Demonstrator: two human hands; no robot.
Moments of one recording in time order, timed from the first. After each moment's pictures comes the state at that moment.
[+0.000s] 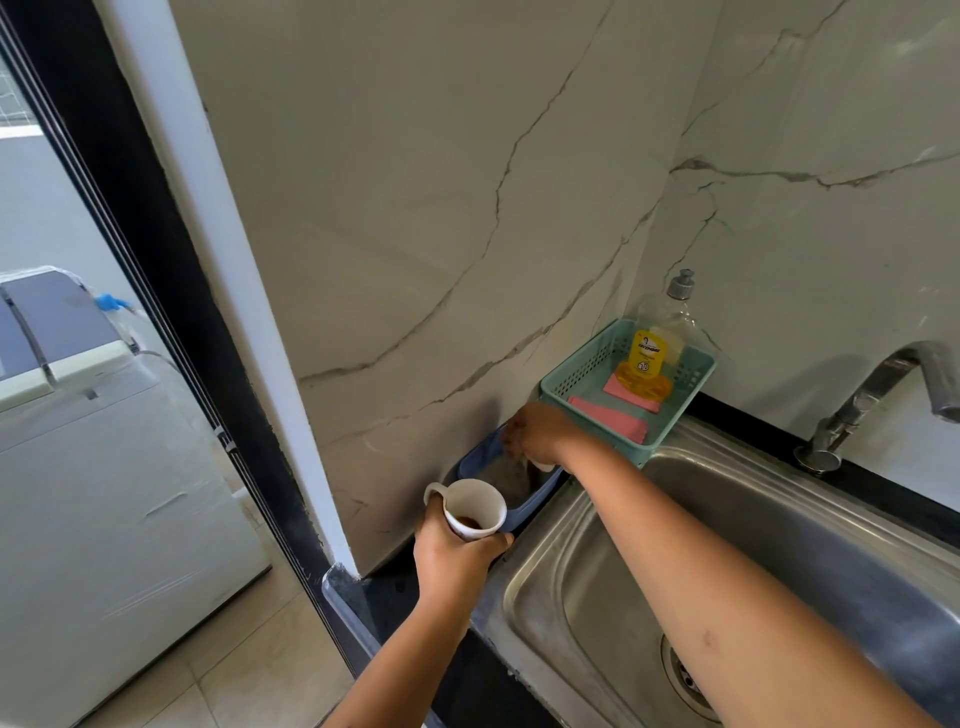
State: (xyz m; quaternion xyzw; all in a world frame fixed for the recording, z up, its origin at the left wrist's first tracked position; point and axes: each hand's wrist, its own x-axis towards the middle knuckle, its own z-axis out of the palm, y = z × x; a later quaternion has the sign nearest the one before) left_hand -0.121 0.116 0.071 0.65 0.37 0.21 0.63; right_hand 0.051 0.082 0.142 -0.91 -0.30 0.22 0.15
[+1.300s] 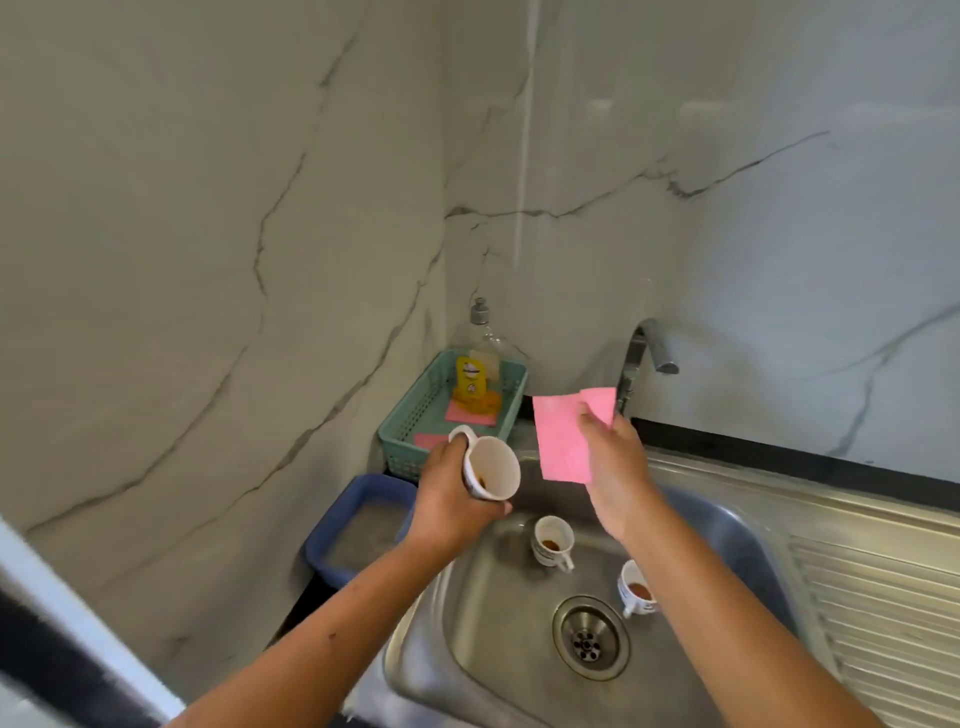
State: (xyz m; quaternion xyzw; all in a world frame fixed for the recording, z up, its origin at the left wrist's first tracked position) left_hand -0.014 0.044 0.142 0.88 0.04 0.15 0.44; right_hand 0.012 -0.111 0.196 -0.65 0.08 -0.02 0.75
